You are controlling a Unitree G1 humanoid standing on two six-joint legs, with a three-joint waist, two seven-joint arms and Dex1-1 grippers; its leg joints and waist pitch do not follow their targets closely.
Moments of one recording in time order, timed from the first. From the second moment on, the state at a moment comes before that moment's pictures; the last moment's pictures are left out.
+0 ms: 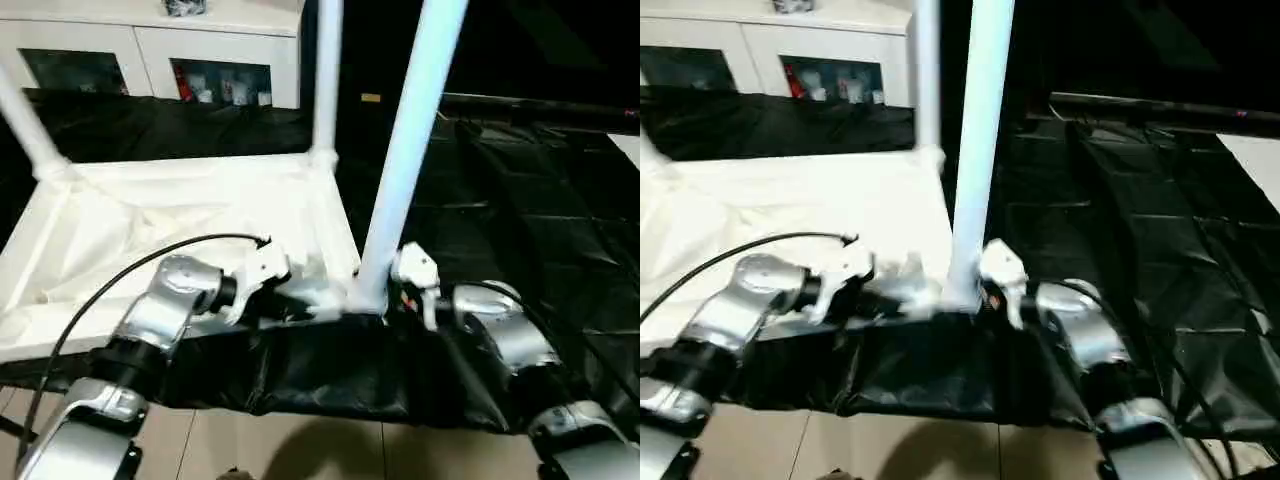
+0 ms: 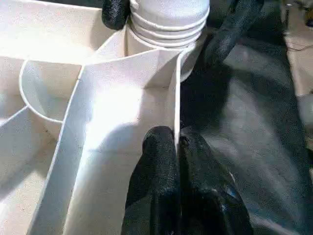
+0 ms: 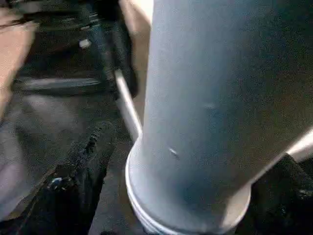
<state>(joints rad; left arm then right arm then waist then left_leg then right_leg) -0.56 0.40 -0.26 0.53 0.01 0.18 -1.34 -0.51 -0.30 0.21 0.67 0.08 -0.11 1.21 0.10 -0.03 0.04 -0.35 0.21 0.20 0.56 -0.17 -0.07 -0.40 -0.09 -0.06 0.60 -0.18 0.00</state>
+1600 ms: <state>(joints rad) -0.60 0.30 -0.24 0.58 0.07 0.18 -1.11 -0.55 -0.16 0.10 0.76 0.05 -0.06 0.79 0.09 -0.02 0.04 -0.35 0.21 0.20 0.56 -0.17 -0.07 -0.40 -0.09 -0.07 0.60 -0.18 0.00</state>
